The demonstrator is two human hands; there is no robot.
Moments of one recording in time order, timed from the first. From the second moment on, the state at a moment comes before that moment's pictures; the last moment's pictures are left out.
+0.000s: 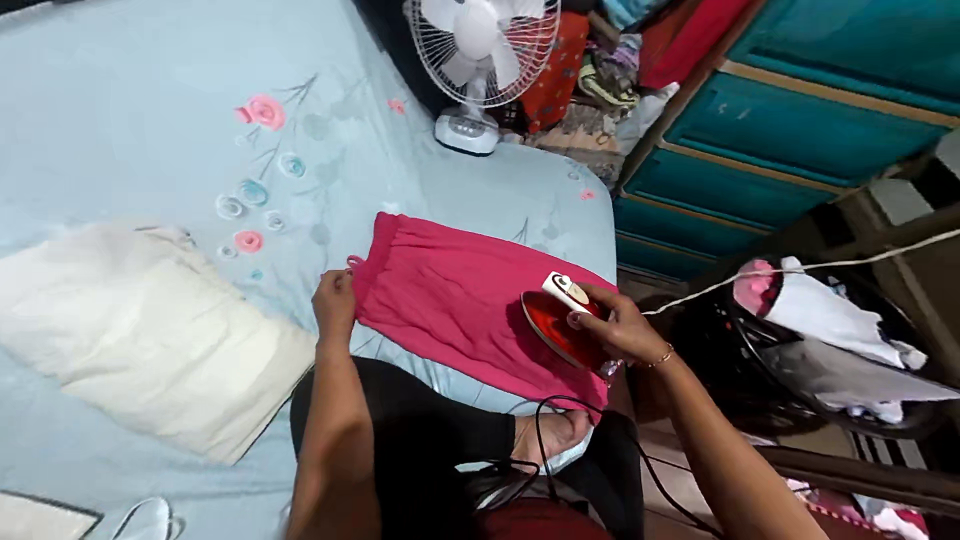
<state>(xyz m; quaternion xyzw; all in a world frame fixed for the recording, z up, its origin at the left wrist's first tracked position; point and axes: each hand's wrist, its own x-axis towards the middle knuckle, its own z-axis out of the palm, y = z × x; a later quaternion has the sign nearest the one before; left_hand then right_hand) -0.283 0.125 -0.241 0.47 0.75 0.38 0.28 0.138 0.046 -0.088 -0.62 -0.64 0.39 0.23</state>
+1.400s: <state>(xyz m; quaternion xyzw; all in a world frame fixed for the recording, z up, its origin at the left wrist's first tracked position) -0.063 0.075 -0.120 0.88 0.32 0.32 0.12 0.134 0.043 -0.088 -0.54 -0.78 0.30 0.14</state>
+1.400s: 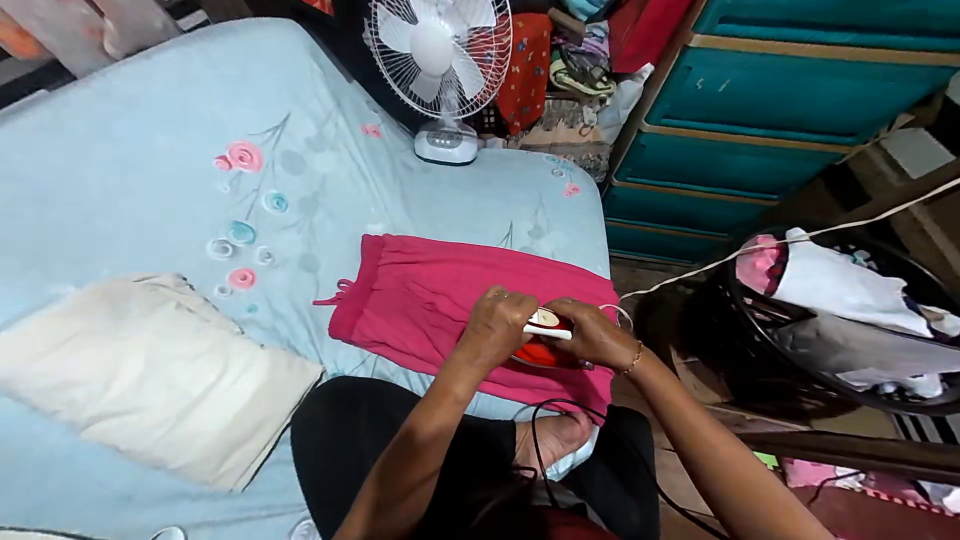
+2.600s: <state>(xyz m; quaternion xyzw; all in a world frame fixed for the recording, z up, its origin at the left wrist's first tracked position) -0.067 0.071 -0.134 0.78 0.45 0.35 0.26 0.180 0.099 -0.080 -0.64 -0.65 0.39 0.13</state>
